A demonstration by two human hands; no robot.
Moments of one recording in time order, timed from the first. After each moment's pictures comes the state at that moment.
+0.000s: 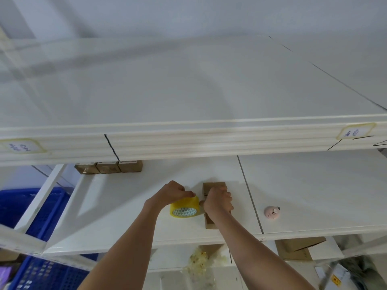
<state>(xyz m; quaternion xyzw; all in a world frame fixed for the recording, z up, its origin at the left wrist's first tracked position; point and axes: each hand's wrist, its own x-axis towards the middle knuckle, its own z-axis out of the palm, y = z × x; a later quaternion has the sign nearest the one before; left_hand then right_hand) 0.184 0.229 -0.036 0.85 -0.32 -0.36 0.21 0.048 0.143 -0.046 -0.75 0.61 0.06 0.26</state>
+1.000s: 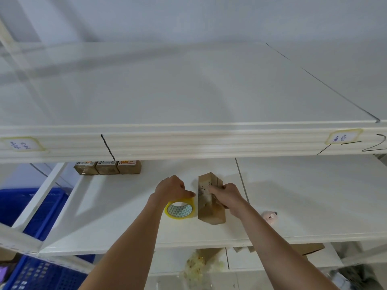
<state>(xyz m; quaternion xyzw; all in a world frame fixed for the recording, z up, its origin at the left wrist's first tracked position) 0.179 0.213 -0.020 0.89 -0.35 -0.24 0.14 0.004 0.087 -0.014 -0.65 0.48 -0.02 0.58</state>
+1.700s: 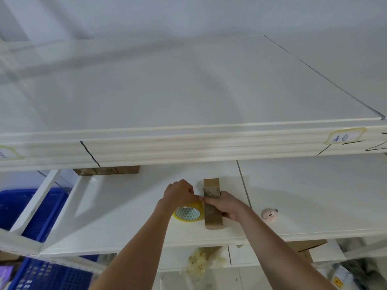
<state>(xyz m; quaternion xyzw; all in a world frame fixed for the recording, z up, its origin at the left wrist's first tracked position) 0.152 0.199 -0.034 0.88 -0.40 -0.23 0.10 -0.003 0.089 -0.032 -0.62 0.42 0.10 0.66</state>
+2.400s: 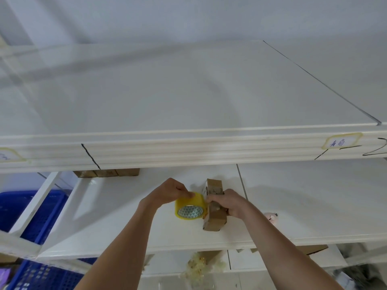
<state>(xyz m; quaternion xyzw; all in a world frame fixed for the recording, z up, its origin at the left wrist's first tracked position) 0.183 0.219 -0.017 0.80 -0.34 -0.39 0.30 -0.002 0.073 -0.019 -0.60 0.46 0.06 0.65</state>
